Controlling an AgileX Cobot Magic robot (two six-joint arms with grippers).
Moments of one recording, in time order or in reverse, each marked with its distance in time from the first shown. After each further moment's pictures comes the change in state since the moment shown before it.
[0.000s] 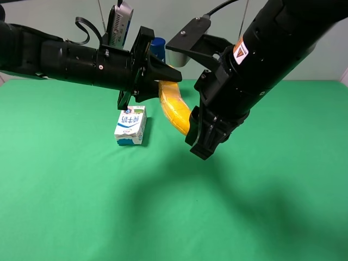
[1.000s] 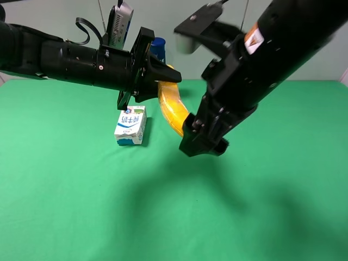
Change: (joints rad) left arm 0.000 0.000 0.000 0.001 -0.006 0.001; right arm 0.000 -0.070 -0.006 -0.039 0.027 0.091
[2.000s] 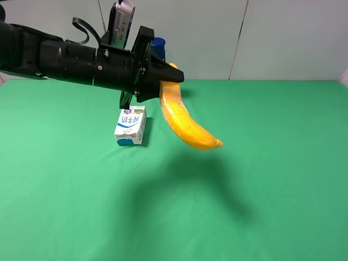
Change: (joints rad) left arm 0.000 0.000 0.000 0.001 0.053 0.048; right arm 0.000 -0.980 0.372 -0.176 0.188 0.283
